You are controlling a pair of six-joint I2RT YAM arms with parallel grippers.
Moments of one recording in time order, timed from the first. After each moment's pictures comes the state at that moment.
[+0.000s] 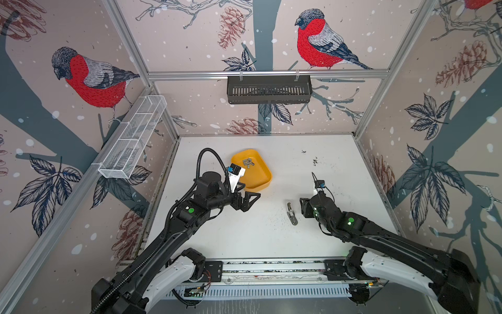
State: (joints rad) left arm -0.51 0.89 0.75 -0.33 0.51 -0.21; right arm 0.83 0.90 0.53 -0.37 0.43 0.68
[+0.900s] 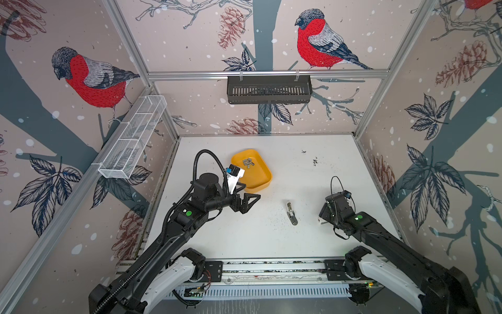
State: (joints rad) left arm -0.51 0.85 0.74 -0.31 0.55 -0.21; right arm 0.45 0.89 0.40 -0.57 0.26 0.89
